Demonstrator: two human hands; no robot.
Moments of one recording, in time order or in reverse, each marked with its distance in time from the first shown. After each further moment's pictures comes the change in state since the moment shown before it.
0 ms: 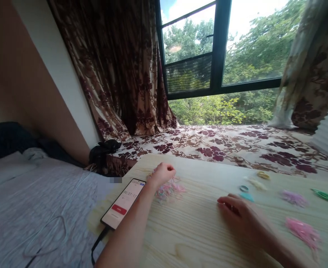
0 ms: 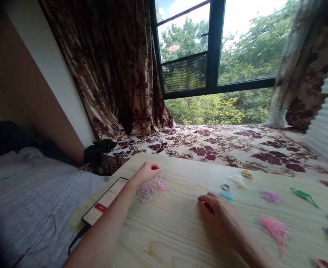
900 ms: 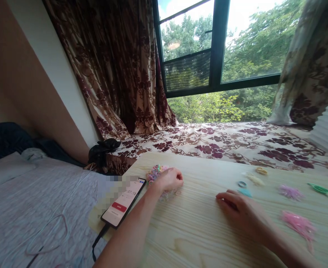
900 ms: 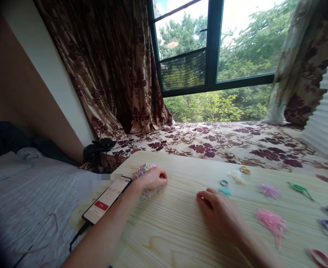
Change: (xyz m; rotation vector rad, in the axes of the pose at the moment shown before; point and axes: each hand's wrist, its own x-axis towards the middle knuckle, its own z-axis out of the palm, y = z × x) left_hand -0.013 0.012 0.018 0.326 -0.228 0.109; right_hand -0.003 0.002 -0.001 -0.058 0.031 -0.030
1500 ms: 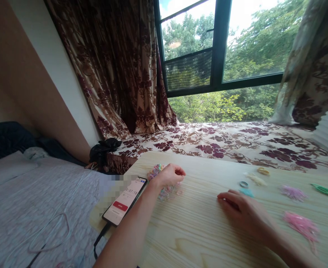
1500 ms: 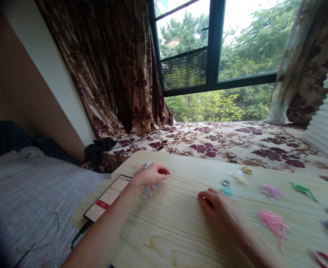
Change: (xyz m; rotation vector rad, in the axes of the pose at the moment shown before) left_hand 0.005 -0.003 -0.006 -0.337 -0.003 -0.021; right_hand 0.001 -0.002 -0.002 0.016 -0.033 0.004
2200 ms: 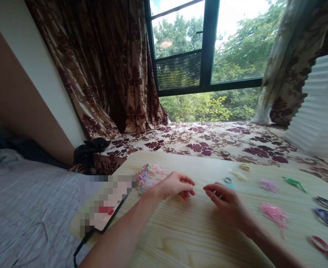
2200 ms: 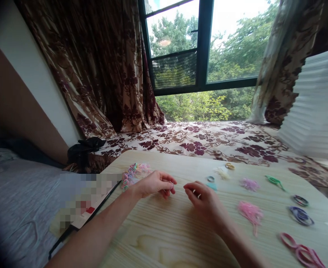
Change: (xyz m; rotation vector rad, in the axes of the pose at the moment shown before) left_hand -0.017 0.035 0.045 -0.552 -0.332 -0.065; right_hand 0.005 -0.005 0.003 0.364 0.153 0.071
